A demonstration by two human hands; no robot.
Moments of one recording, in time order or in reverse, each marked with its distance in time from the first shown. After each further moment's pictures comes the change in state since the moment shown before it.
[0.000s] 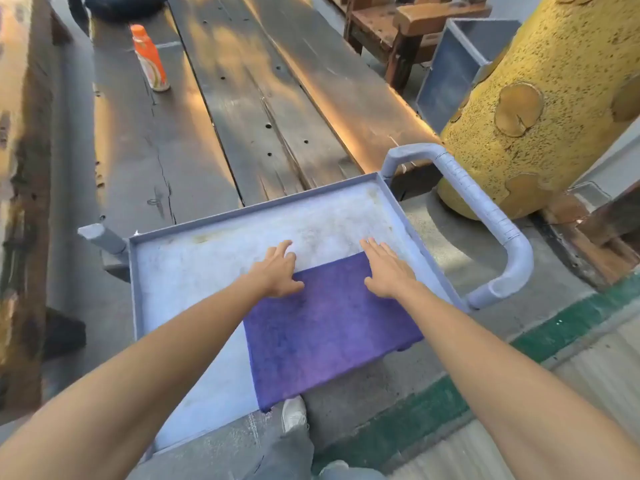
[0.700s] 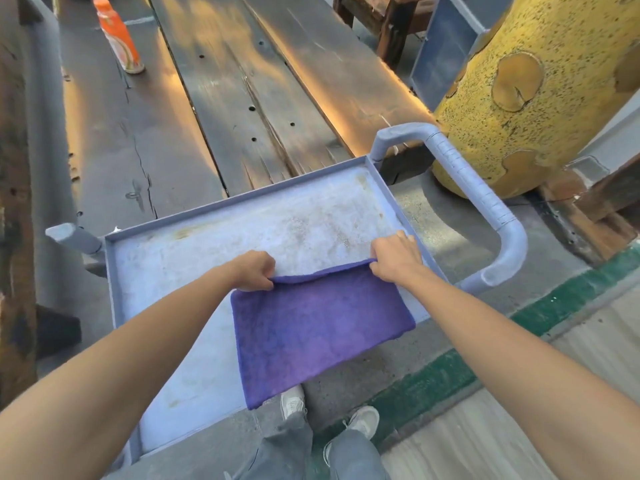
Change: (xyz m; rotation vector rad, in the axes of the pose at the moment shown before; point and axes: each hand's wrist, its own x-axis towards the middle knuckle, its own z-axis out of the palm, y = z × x) left_hand 0.021 -0.033 0.005 -0.049 -0.184 0.019; right_hand 0.019 0.025 -0.009 -0.243 0.095 0.078
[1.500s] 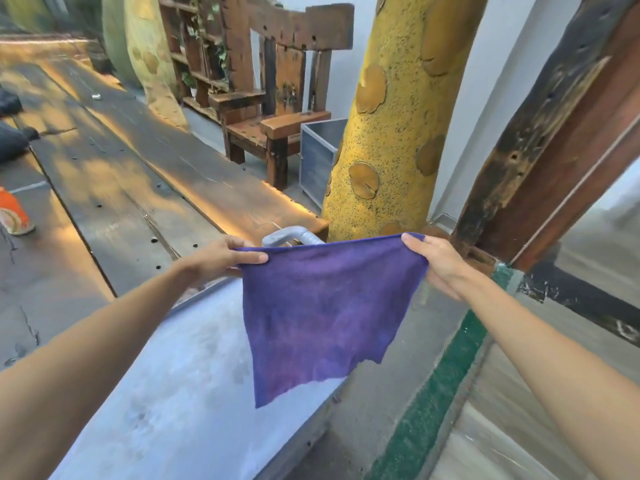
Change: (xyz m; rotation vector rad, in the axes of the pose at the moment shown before) left_hand -0.003 0.168 -0.190 -0.877 0.024 0.489; right_hand -0.150 0.236 -0.129 1.779 0.390 0.067
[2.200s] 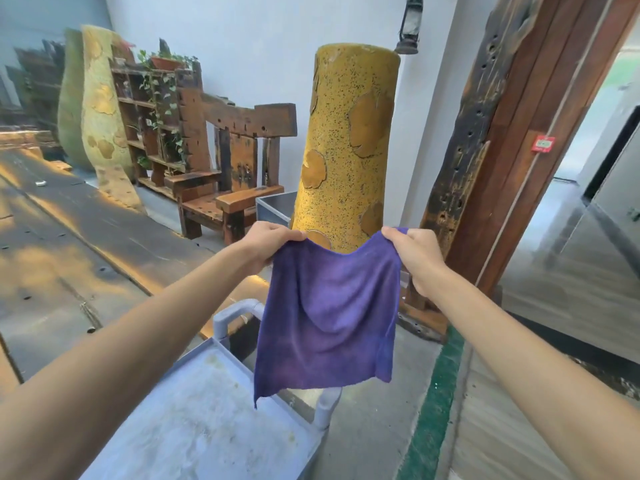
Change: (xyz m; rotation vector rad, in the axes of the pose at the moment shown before) left_hand 0.066 0.206 0.125 -0.090 0.200 0.167; right_hand -0.021 -0.131 -0.016 -0.181 0.609 -0.278
